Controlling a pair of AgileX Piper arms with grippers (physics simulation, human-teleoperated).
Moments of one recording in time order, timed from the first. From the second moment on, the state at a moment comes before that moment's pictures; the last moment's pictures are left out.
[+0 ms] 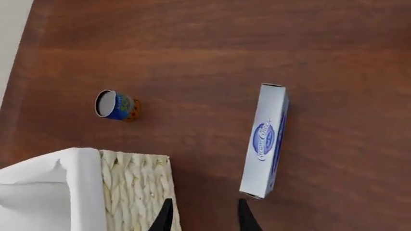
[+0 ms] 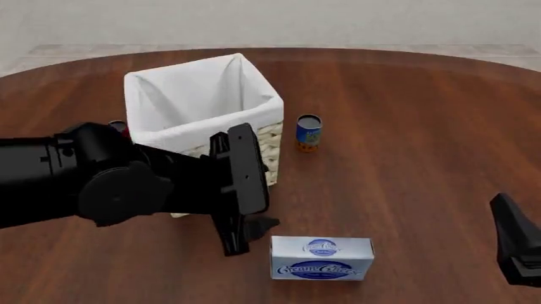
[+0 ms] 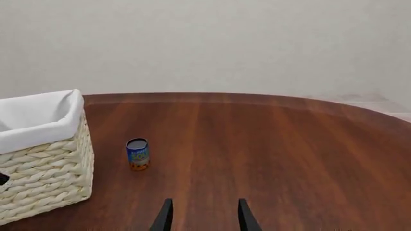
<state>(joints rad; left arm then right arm) -0.89 1.37 -0.84 0.32 0.64 0.02 0.00 0.00 0.01 0.02</state>
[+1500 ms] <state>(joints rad) -0.99 1.68 -0.78 0.08 0.55 0.03 0.00 0.00 0.03 0.04</state>
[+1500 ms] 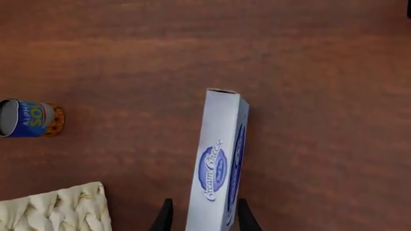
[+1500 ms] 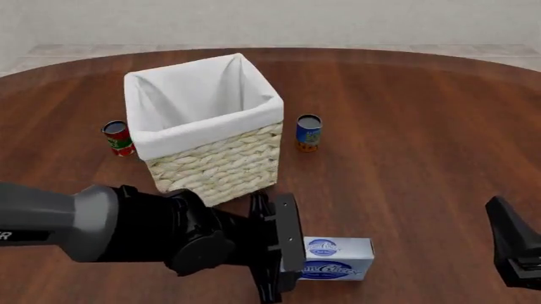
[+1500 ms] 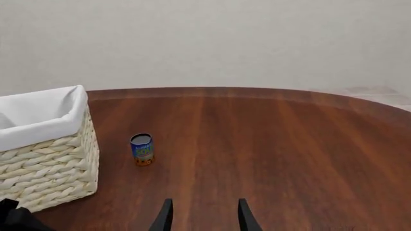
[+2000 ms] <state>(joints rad) -0.98 1.76 -0.77 0.02 0.53 0.04 0.12 0.00 -0.08 0.04</state>
